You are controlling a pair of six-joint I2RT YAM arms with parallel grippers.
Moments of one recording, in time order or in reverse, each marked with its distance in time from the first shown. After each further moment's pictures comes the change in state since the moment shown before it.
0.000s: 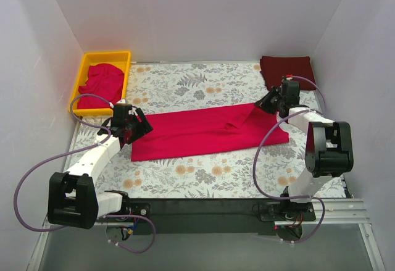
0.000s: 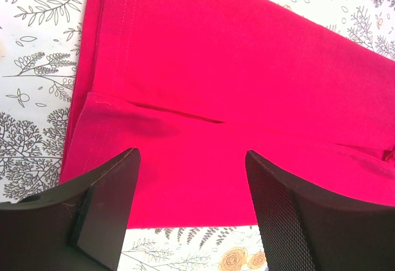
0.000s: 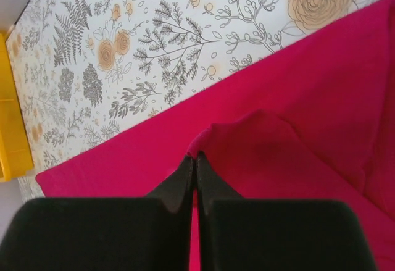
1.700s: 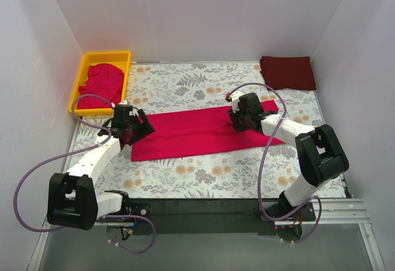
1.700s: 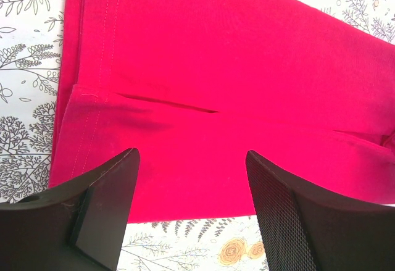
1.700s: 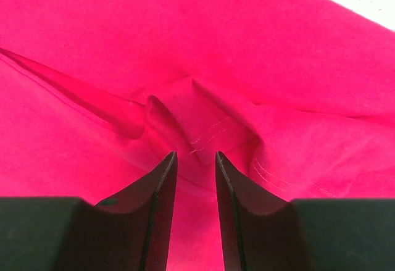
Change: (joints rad) left arm -0.008 -0.008 -0.011 0.001 0.039 0.011; right arm 0.426 -0.101 -0.070 -0.226 0.259 -0.792
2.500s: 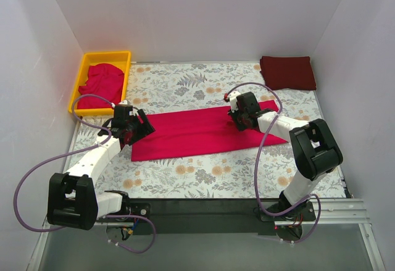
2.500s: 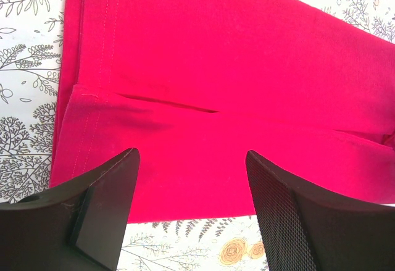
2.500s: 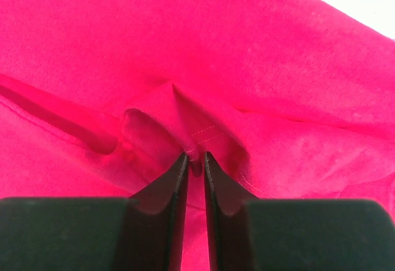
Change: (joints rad) left arm 0.000 0.000 0.000 0.000 0.000 0.004; right arm 0.002 0.085 0.042 -0.006 0.056 -0.051
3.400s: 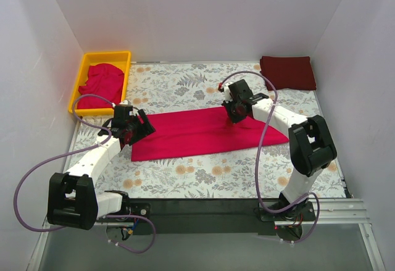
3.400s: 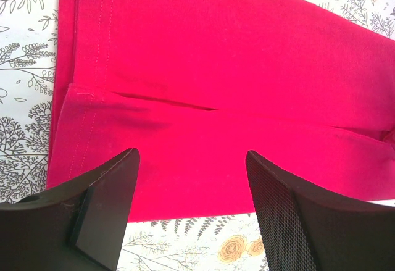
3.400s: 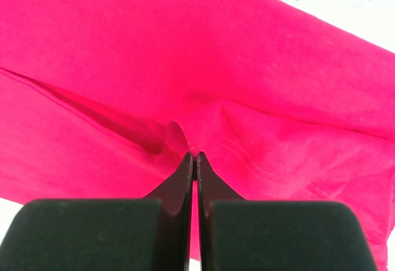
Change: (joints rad) left arm 0.000 0.002 0.000 0.000 0.015 0.003; right arm 0.043 0.045 0.251 -0.290 -0.019 0.110
